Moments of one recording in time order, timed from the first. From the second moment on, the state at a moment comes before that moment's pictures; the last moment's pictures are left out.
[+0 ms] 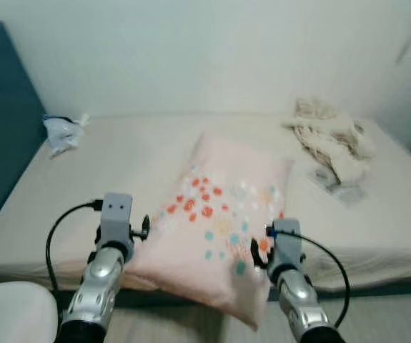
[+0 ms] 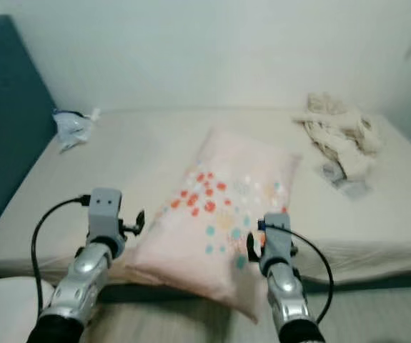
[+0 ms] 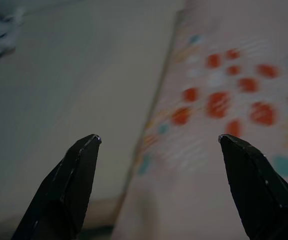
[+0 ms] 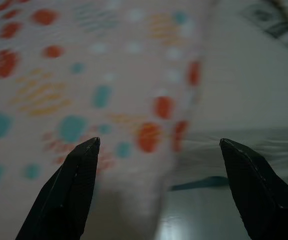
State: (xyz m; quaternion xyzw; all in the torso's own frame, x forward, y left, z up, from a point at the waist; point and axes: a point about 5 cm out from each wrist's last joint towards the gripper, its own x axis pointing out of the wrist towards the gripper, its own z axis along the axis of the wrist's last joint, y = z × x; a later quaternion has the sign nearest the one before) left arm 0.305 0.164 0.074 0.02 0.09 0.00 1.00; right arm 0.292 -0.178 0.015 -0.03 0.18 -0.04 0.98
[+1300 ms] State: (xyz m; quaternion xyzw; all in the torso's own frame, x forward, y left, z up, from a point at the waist) left arm 0.299 0.170 0.067 0.02 0.10 0.02 0.99; right arm 0.292 -0.151 0.013 -0.09 0.18 0.09 0.98
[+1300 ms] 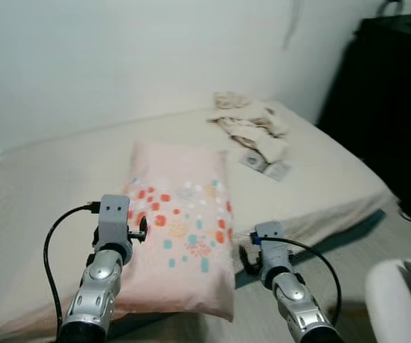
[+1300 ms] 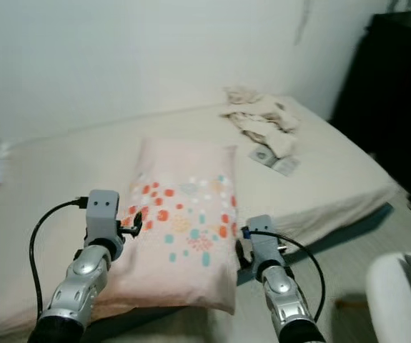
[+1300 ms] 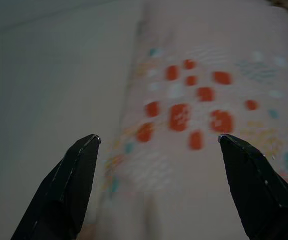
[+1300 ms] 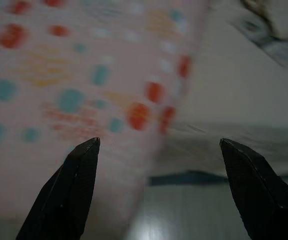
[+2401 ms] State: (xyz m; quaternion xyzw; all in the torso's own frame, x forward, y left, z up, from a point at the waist) left arm 0.279 0.186 0.038 0.03 0.14 0.07 0.99; right arm 0.278 -0.148 -0.009 -0.11 0.23 0.11 0.96
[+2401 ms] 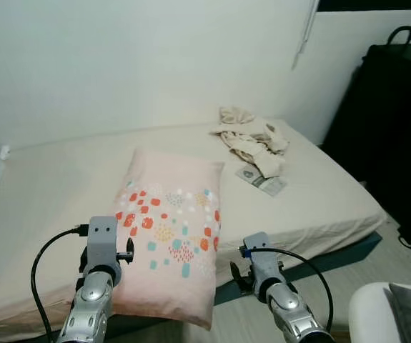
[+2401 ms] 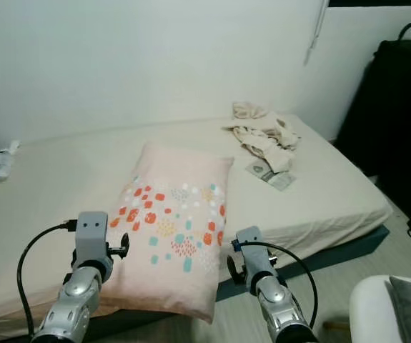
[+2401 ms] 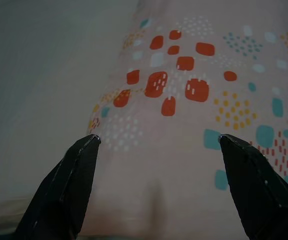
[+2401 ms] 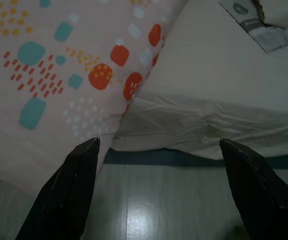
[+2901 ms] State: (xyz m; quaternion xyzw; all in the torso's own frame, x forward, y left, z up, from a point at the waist) left arm 0.281 0.185 0.041 0.01 0.14 0.06 0.99; right arm 0.277 -0.151 -0.009 -0.11 0.23 0.11 0.96
